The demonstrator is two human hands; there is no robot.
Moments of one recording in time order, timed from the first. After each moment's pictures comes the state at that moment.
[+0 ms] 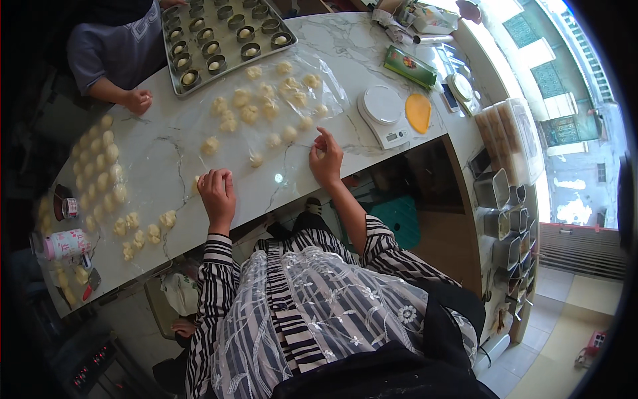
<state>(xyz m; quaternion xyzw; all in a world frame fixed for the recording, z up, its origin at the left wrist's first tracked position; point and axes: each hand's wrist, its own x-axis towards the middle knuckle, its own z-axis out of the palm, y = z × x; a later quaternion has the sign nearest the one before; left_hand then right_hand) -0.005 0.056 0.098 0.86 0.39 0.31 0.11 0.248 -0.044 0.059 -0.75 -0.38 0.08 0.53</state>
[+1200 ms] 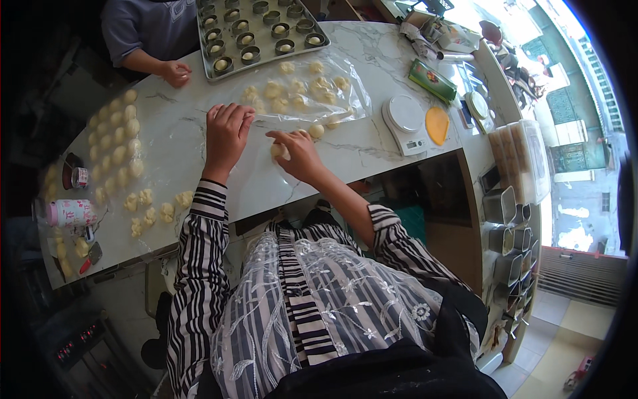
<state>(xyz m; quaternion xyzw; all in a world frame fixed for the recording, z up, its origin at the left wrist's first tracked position) 0.018 0.133 0.188 0.90 0.28 0.32 0.07 0.172 0.017 0.133 -0.62 -0.63 0.26 0.39</state>
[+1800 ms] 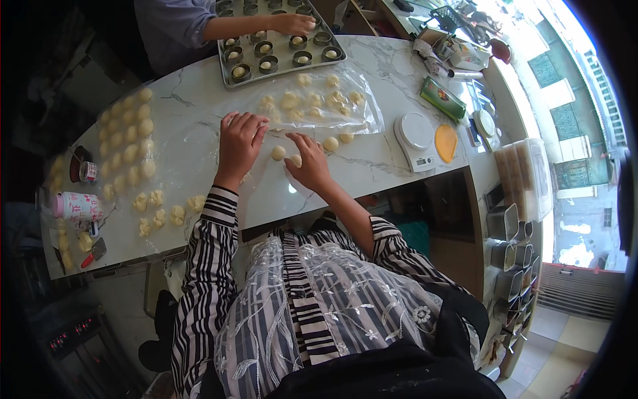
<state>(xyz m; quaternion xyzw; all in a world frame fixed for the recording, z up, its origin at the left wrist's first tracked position) 0.015 0.139 0.192 0.89 0.28 0.33 0.09 0.166 0.027 0.115 -0.68 -0.61 0.13 0.38</state>
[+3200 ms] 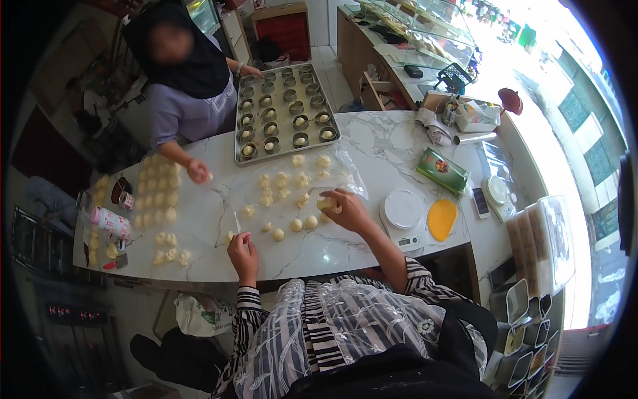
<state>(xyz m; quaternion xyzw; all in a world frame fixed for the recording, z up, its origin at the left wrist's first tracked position) 0.043 0.029 0.128 0.72 0.59 0.35 0.12 0.360 0.031 0.162 -0.61 -0.64 0.31 0.34</state>
